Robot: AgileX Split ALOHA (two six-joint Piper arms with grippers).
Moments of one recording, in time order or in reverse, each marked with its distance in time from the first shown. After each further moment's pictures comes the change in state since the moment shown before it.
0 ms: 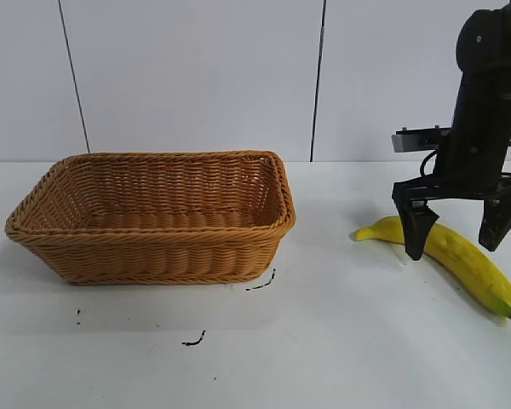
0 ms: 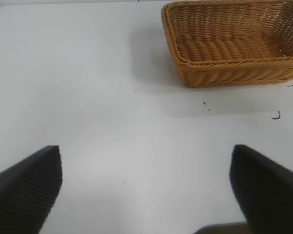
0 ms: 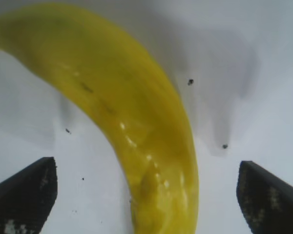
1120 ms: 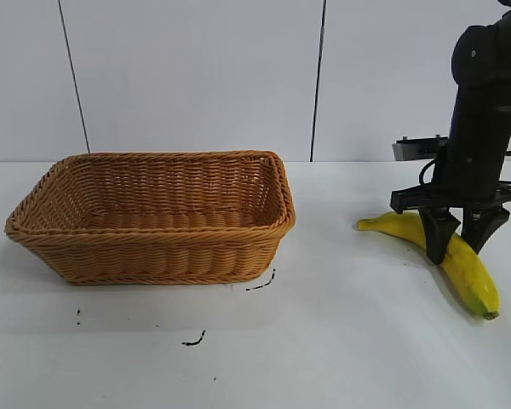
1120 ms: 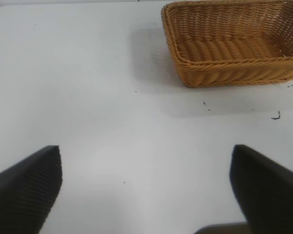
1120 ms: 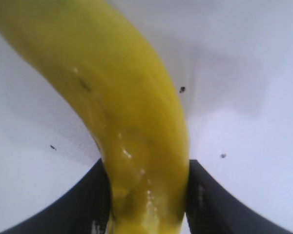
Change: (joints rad) left arm 0.000 0.000 0.000 0.000 -0.001 0.000; right arm 0.000 -0.026 0.000 -0.011 0.037 0.029
